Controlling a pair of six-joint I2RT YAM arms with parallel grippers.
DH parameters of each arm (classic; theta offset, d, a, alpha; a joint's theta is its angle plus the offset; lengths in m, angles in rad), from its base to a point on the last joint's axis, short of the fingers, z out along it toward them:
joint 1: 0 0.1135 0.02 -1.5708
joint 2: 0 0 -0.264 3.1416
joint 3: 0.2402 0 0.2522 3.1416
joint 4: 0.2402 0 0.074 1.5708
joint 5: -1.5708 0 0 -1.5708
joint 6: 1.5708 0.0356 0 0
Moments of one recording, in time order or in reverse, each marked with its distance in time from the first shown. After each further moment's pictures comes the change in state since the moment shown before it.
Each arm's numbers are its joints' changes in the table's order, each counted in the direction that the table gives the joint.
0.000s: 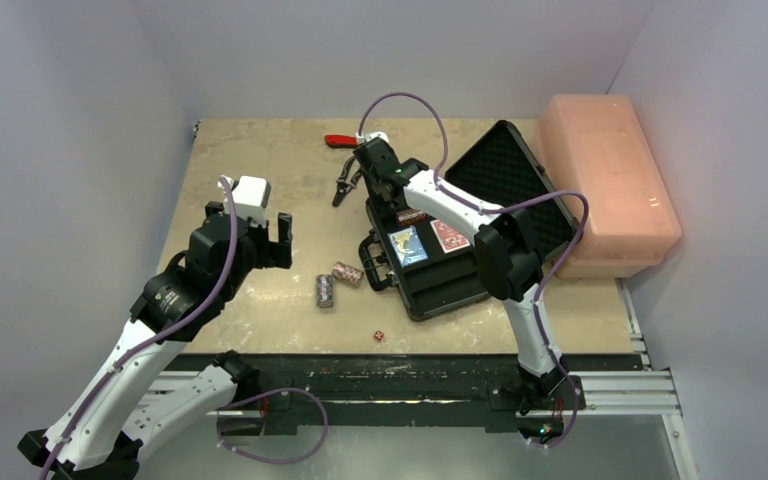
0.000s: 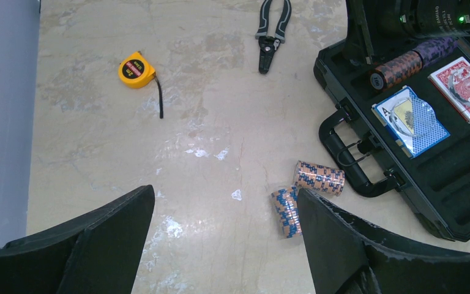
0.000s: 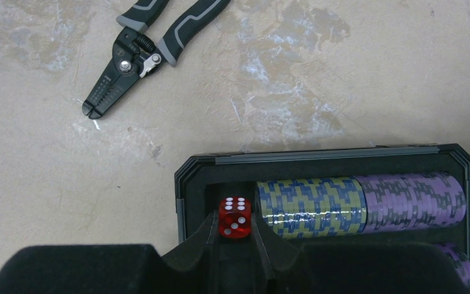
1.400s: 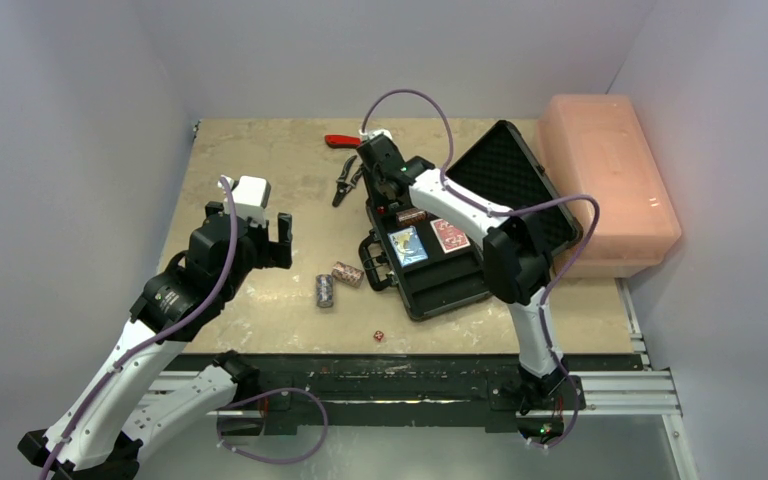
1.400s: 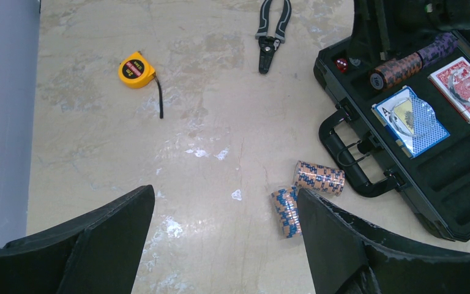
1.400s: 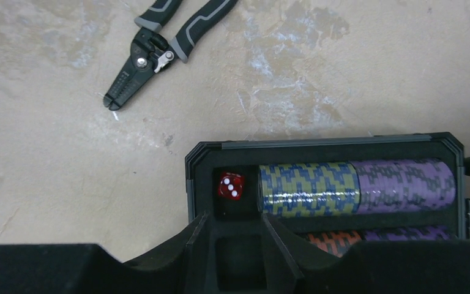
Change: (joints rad) left arm 0.000 0.000 0.000 0.000 0.000 0.000; right arm -0.002 -0.027 -0.016 0.014 0.028 0.019
